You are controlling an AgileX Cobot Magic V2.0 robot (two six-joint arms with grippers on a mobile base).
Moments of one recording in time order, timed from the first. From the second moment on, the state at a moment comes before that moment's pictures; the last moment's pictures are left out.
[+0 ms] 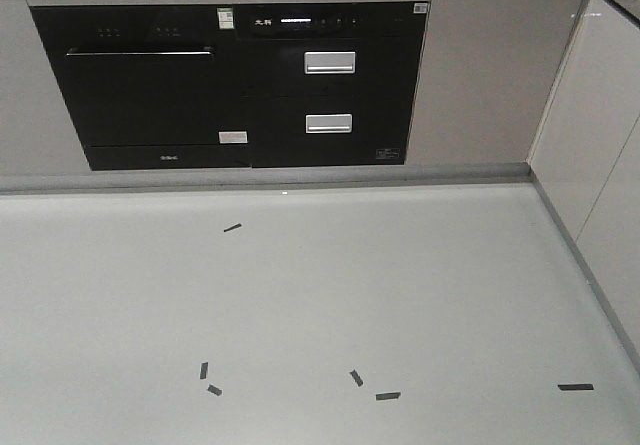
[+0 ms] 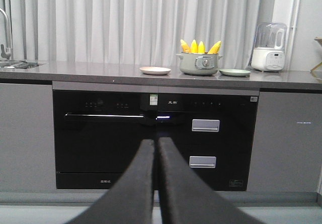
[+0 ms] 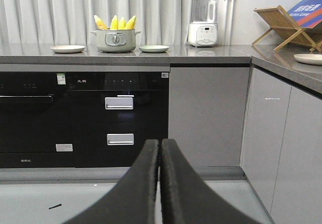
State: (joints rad) left arm 0.02 -0.01 0.02 -0.01 -0.03 -0.09; right arm -0.03 -0.01 0.03 -0.04 0.03 0.03
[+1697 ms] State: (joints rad) left arm 0.02 -0.01 0.02 -0.01 -0.03 -0.09; right arm -0.03 -0.01 0.03 -0.04 0.03 0.03
